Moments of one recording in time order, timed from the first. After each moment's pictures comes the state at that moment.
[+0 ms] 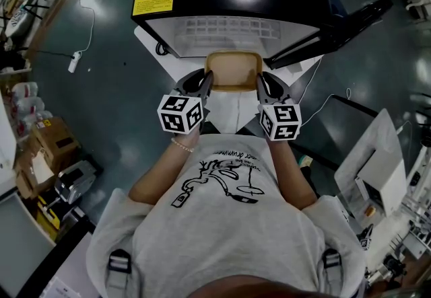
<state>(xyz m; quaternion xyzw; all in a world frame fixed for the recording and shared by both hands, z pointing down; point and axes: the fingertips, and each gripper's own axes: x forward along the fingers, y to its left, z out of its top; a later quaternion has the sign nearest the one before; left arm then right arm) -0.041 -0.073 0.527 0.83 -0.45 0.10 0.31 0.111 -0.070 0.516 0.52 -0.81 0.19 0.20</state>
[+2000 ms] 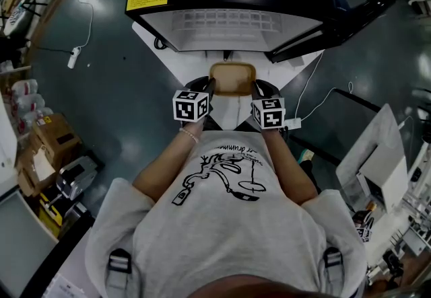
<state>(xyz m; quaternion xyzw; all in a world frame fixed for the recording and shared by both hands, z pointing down) -0.028 -0.041 0.655 0.79 -0.42 0.21 0.39 0.122 -0.036 0.653 0.49 -0.77 0.26 0.31</state>
